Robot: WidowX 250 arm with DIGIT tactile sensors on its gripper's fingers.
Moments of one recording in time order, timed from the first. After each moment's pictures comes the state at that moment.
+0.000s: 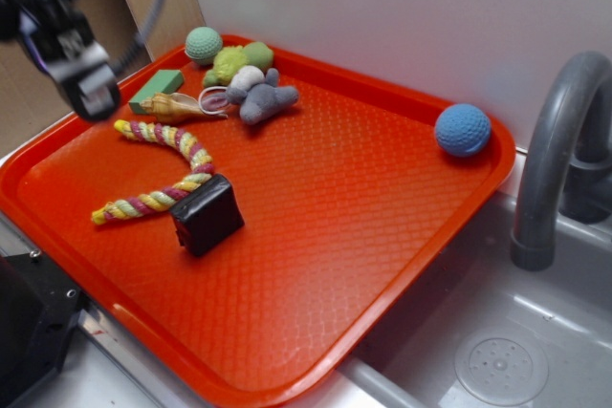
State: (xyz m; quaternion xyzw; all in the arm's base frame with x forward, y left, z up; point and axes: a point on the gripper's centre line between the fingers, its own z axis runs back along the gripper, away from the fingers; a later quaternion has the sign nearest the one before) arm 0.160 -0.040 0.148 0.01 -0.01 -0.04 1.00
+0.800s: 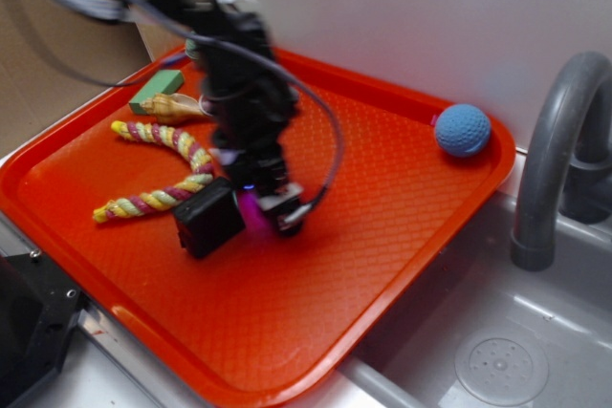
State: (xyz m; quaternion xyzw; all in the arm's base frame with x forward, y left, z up) arm 0.264 -0.061 0.023 0.00 -0.04 -0.07 1.00
